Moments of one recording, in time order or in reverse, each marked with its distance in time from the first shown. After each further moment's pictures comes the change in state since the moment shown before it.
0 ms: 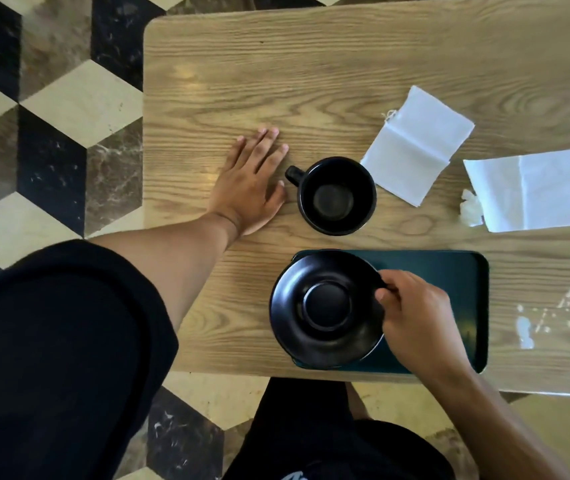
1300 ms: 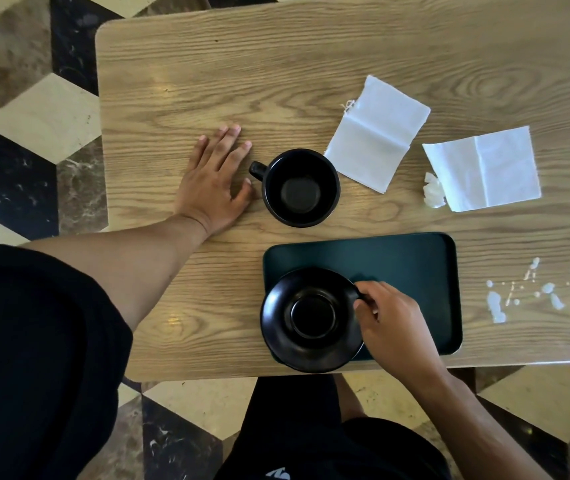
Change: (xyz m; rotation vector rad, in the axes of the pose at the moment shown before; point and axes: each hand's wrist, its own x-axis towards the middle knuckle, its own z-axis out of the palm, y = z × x) left_hand 0.000 -0.009 0.016 -0.009 0.010 0.006; right_hand -0.020 0.045 0.020 0.051 -0.064 0.067
